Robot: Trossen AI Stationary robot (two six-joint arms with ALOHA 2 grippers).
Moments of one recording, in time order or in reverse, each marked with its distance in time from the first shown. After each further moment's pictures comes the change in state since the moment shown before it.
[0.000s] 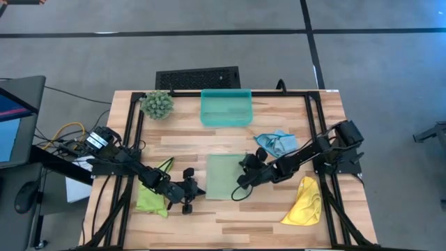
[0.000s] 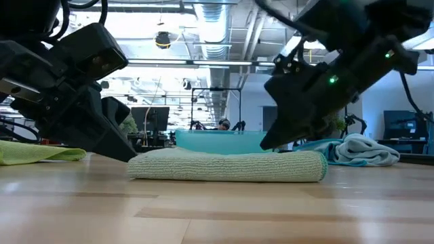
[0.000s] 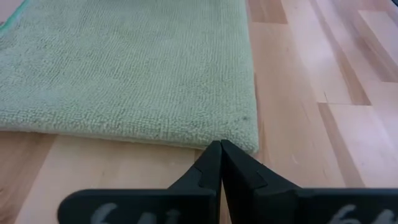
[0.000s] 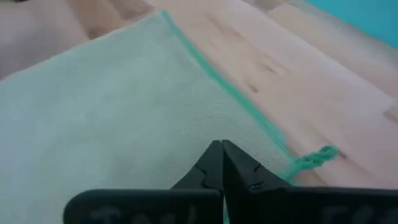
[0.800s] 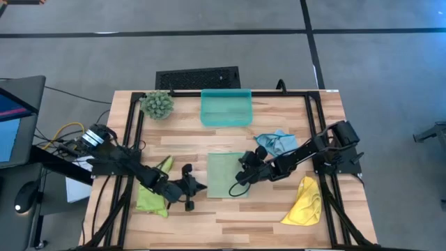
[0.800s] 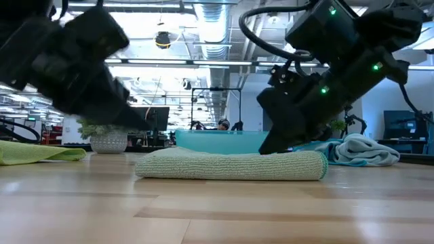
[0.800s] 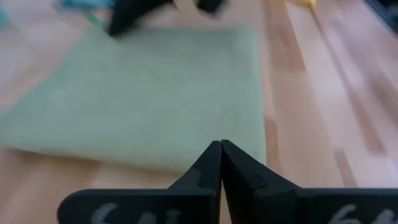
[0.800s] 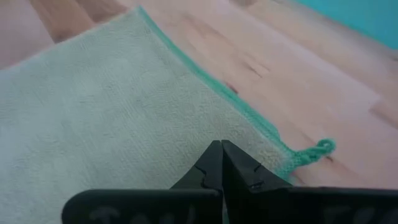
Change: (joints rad) left arm -0.007 -0.077 0.000 0.011 -0.170 -0.002; right arm -0.027 0.038 0.000 0.023 0.015 0.021
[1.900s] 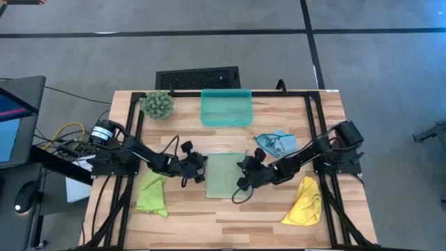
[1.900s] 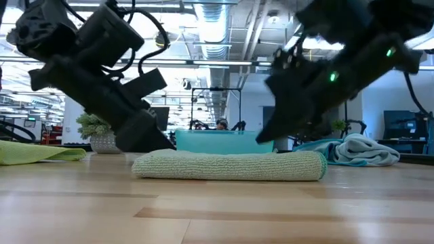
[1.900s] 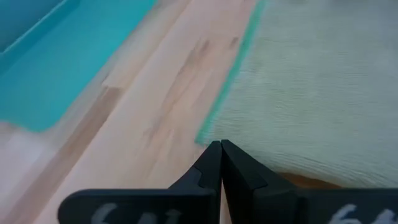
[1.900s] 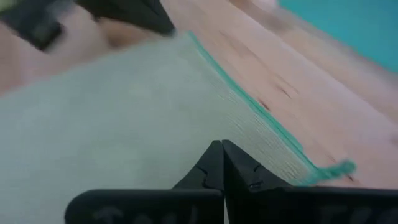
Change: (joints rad) left arm 0.312 0.070 0.000 -0.095 -0.072 0.190; right arm 0.065 -0.049 0.001 0.043 0.005 -0.132
